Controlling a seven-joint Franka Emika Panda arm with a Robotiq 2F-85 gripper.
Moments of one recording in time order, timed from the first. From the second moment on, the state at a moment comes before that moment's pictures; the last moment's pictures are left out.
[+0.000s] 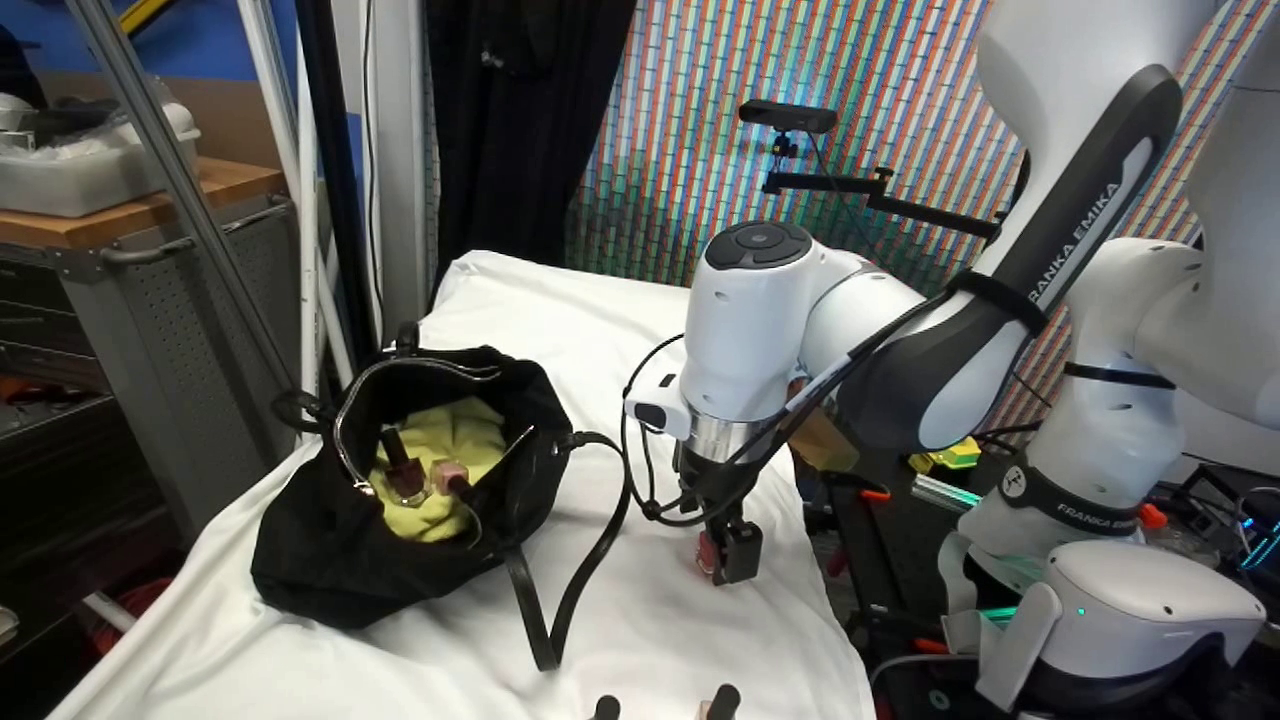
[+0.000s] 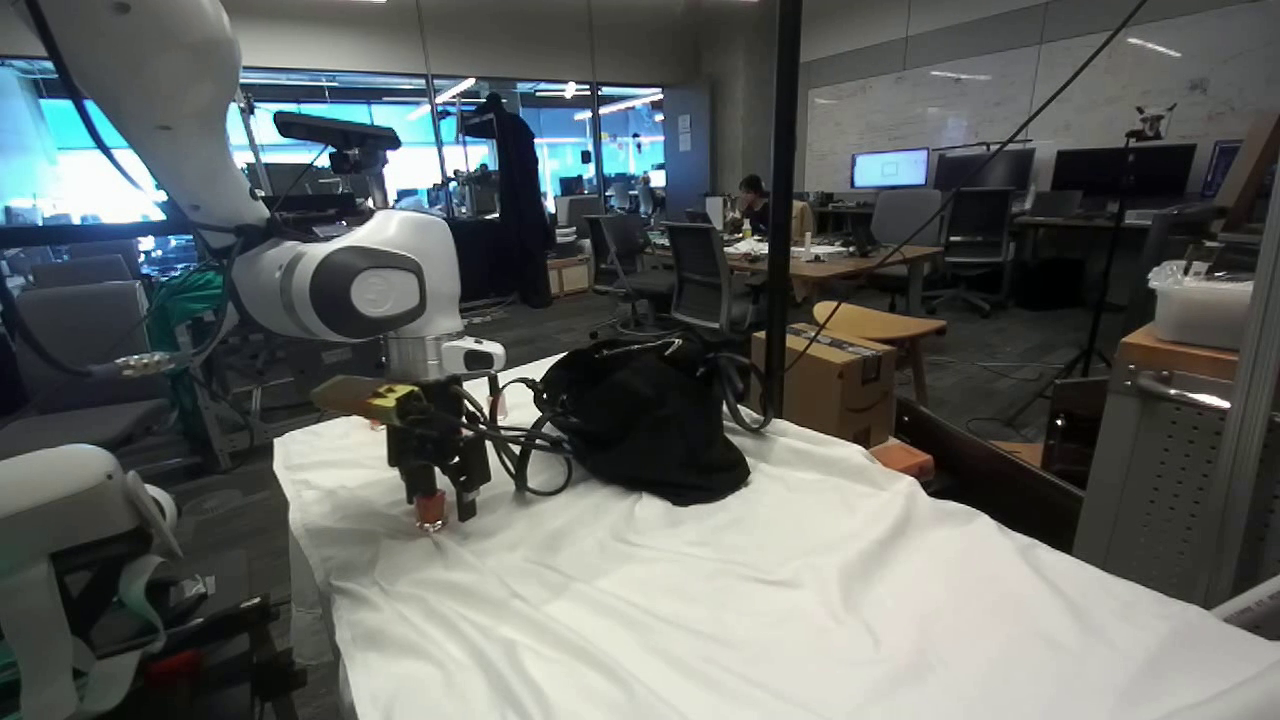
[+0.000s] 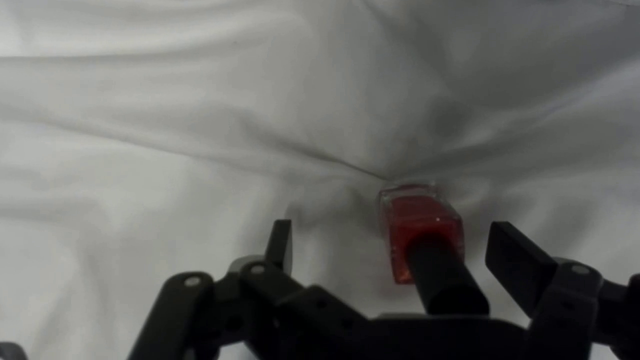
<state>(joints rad) 0.16 0.17 0.14 -2.54 -0.20 2.59 0.01</state>
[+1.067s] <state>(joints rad) 0.16 0.17 0.14 -2.54 -0.21 2.59 0.01</state>
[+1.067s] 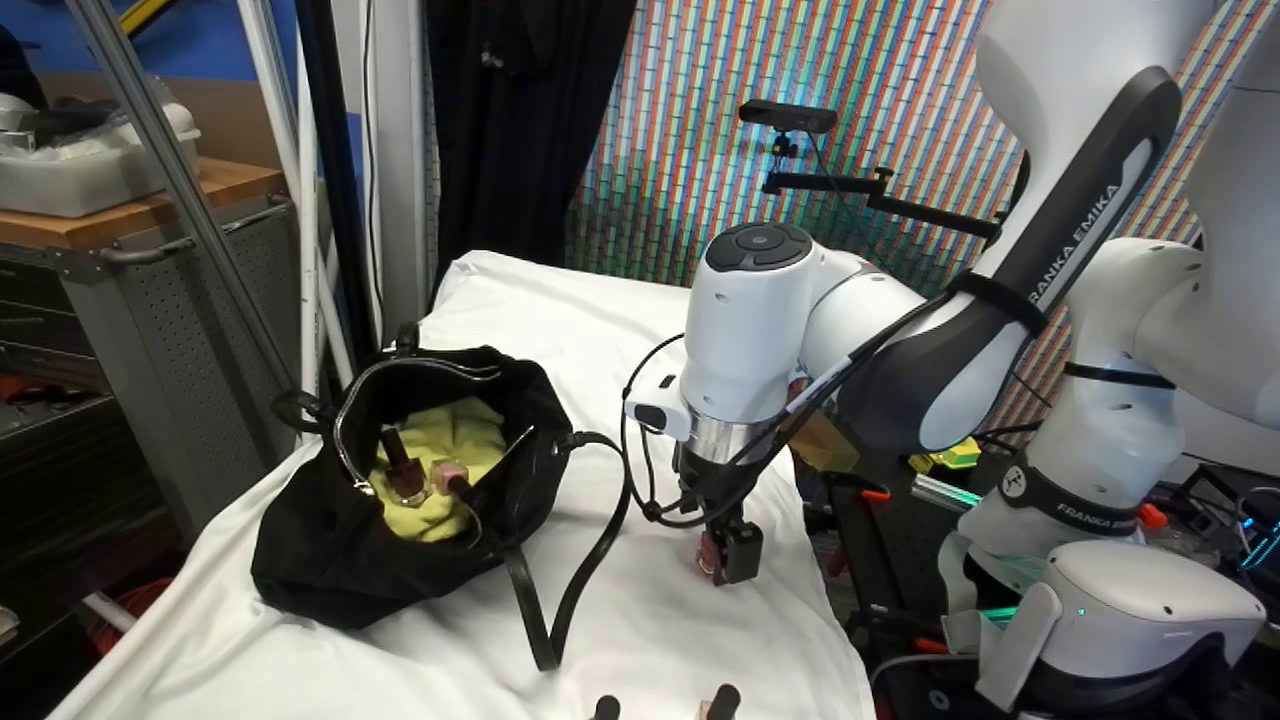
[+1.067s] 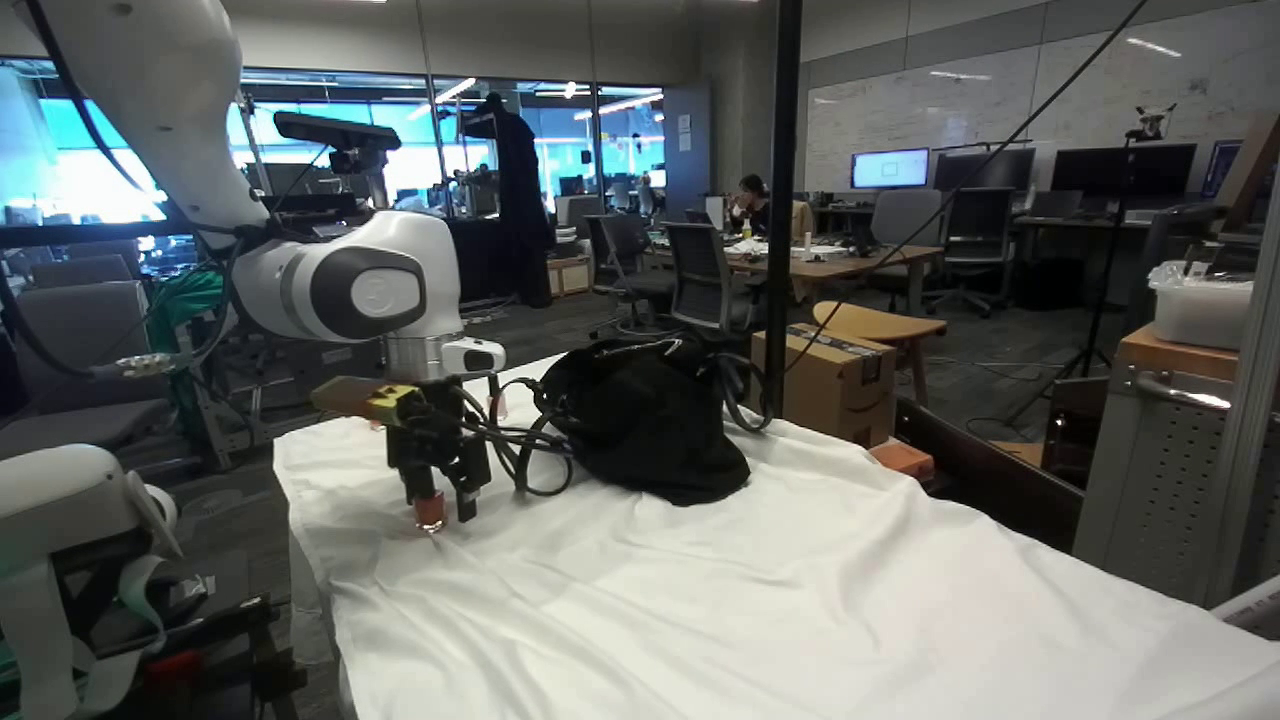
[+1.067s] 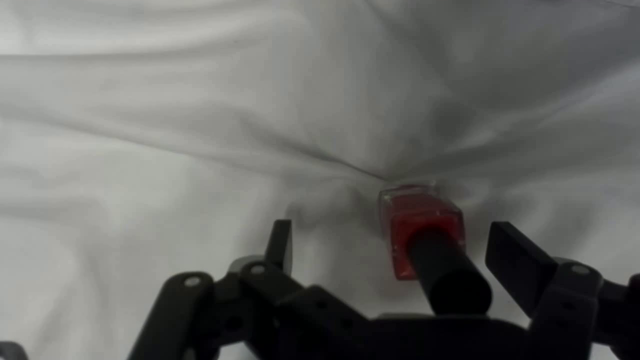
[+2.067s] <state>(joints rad) 0.17 0.15 0.14 -2.53 -0.22 2.57 0.01</state>
